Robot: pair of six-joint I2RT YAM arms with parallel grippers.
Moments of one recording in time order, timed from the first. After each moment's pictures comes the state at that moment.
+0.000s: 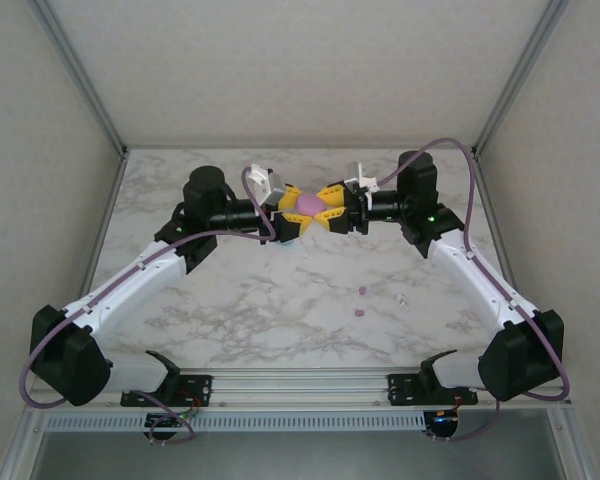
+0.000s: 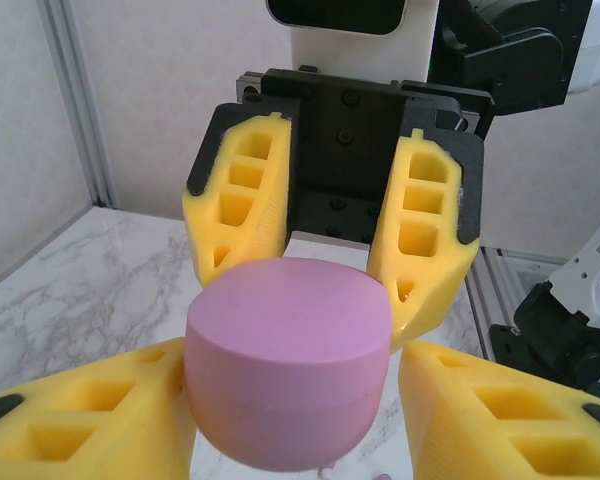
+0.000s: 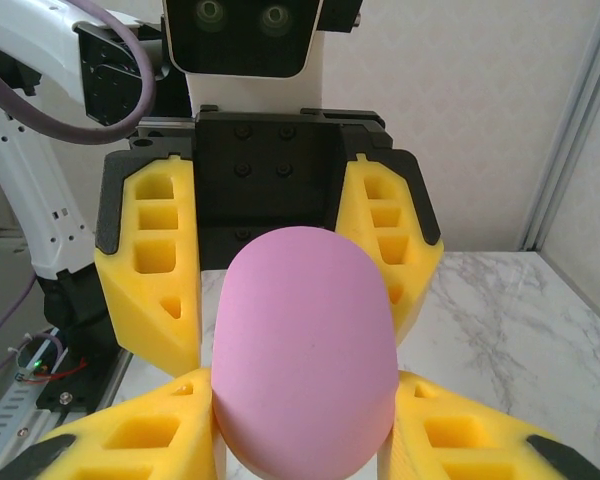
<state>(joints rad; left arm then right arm) -0.58 1.32 1.09 0.11 0.89 0.04 0.40 1.33 1.15 -0.09 -1.17 -0.31</state>
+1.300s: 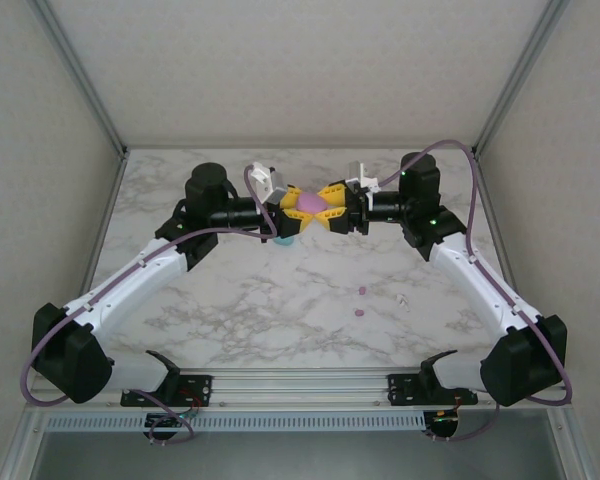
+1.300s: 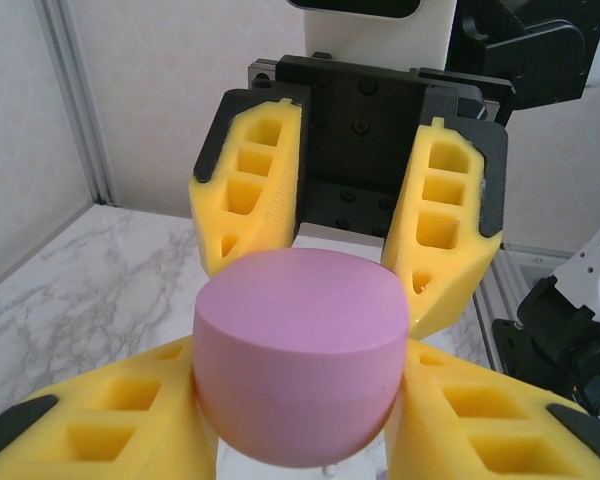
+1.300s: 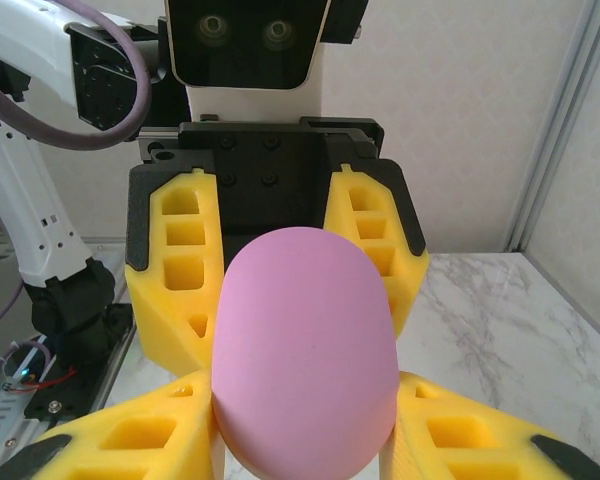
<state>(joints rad) -0.58 1.33 1.12 0.08 0.90 0.06 0.40 1.30 1.14 -0.06 -1.13 -0.28</state>
